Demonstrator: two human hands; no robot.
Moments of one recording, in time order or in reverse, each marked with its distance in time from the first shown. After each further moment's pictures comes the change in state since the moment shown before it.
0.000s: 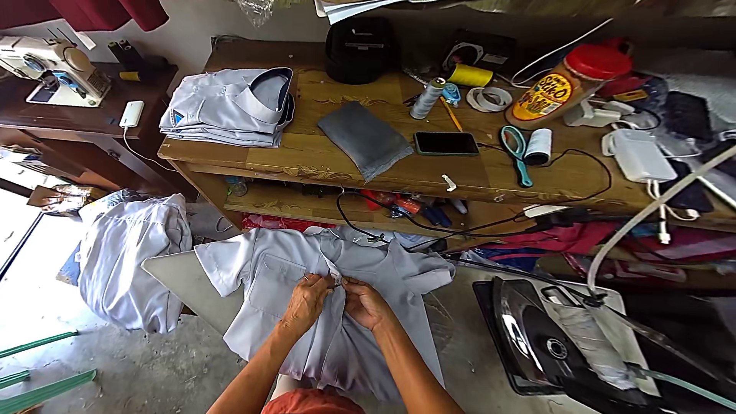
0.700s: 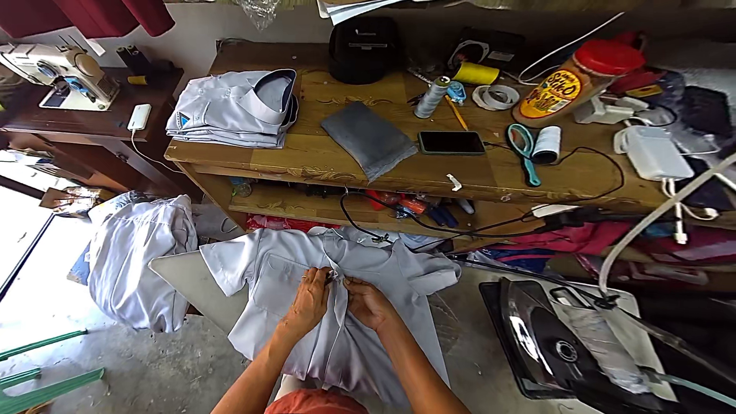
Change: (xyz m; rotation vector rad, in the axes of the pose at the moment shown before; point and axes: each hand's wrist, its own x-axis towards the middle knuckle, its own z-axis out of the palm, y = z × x) left_hand 0.017 0.027 -0.023 -0.008 -0.229 -0.317; right_hand -0.001 -0.001 -0.001 -0.079 -0.019 0.007
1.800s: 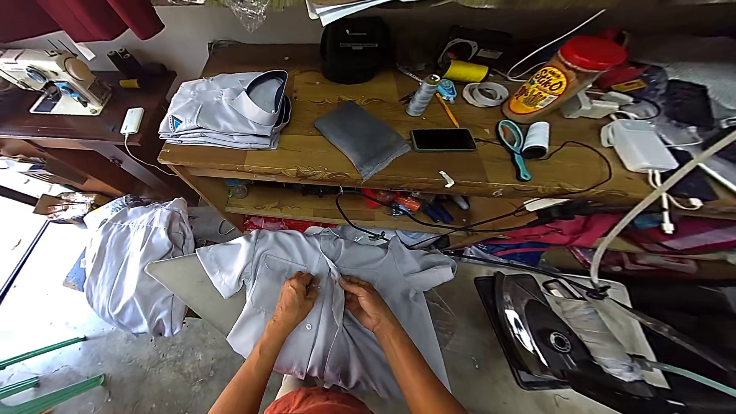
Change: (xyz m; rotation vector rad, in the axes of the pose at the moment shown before) left_hand -0.001 -0.019 -0.014 -0.006 -0.076 -0.230; right_hand -0.004 0.005 0.004 -0.071 0.040 -0.099
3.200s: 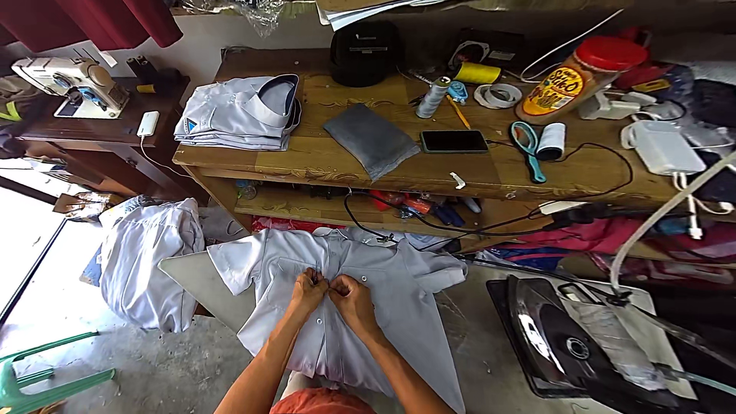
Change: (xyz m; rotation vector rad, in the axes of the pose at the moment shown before) left_hand 0.009 0.007 0.008 -0.486 0.037 -0.279; right_hand -0.004 0.027 0.030 -1.029 0.163 -0.629
